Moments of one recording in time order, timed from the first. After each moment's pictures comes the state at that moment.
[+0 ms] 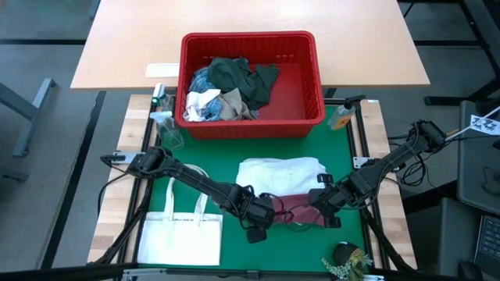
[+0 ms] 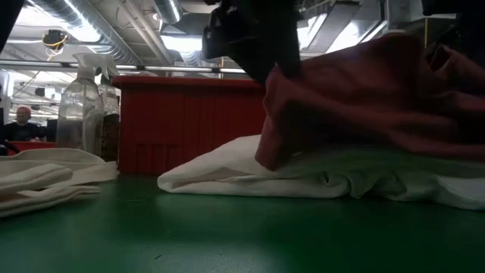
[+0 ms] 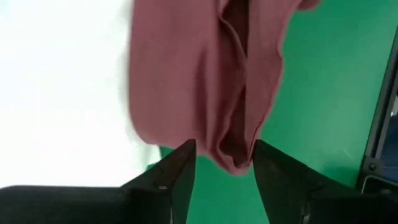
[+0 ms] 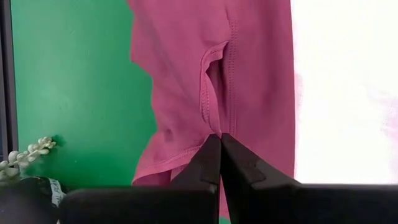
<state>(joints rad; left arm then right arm) -0.37 2.15 1.88 -0.92 -0.13 -0.68 0.59 1.30 0.93 -0.89 0.04 0.55</state>
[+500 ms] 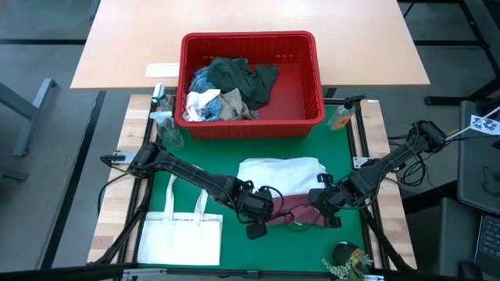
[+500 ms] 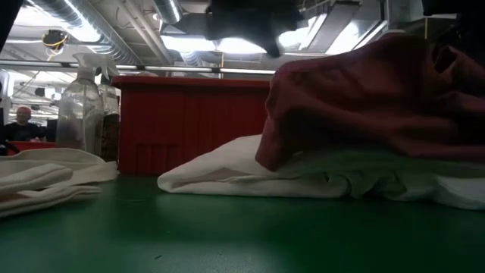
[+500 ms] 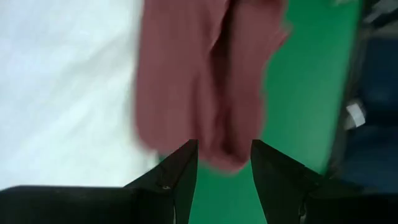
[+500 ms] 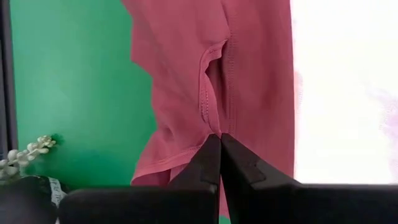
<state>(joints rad) -0.36 2.08 1.88 -0.89 -0.10 -0.67 0.59 1.30 0.94 -0.89 0.04 0.55</state>
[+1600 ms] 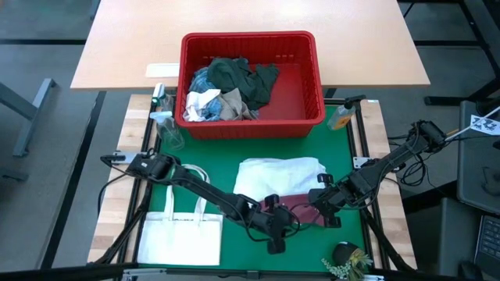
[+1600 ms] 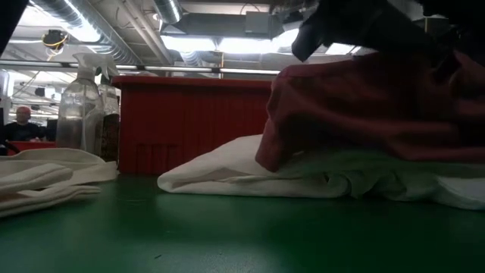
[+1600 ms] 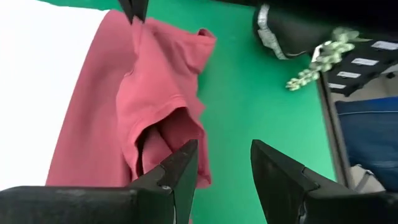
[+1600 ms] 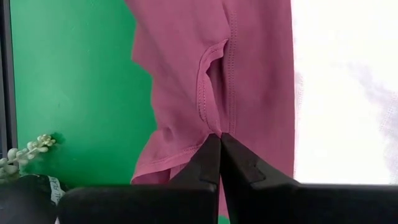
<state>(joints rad) -0.40 2.27 1.88 -0.35 -0.30 -0.44 0.59 1.30 0.94 -0.89 0.04 0.55</state>
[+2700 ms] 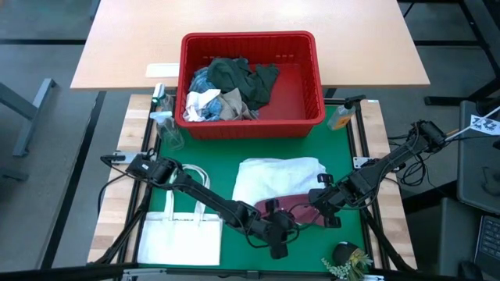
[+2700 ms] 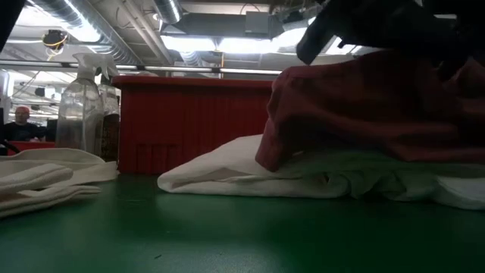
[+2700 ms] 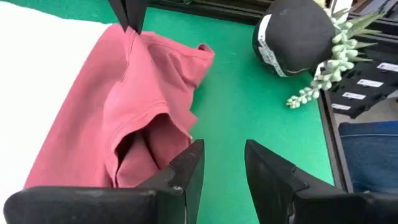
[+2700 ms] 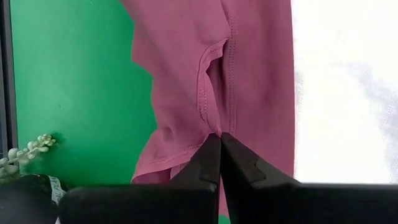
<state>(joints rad) -0.44 2.30 1.88 -0.25 -0.40 -0.47 0.60 1.30 0.94 -0.89 0.04 0.55</state>
